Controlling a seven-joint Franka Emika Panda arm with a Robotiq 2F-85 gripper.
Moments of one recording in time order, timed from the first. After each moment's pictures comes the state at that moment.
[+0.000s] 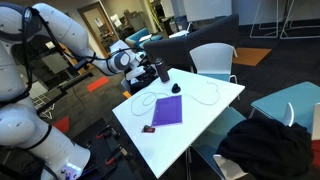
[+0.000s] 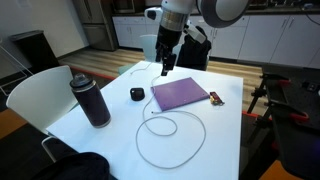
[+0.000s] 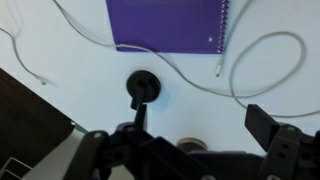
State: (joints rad) arm 0.16 0.37 0.00 -2.25 -0.35 2.94 -0.26
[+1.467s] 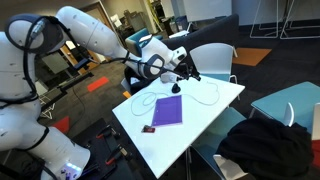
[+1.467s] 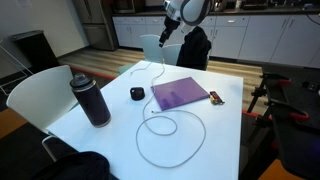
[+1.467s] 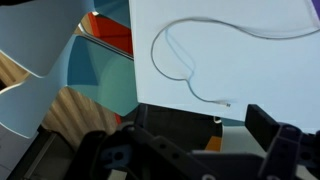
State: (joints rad) arm -0.16 0.64 -0.10 -1.91 -0.18 3.11 -0.11
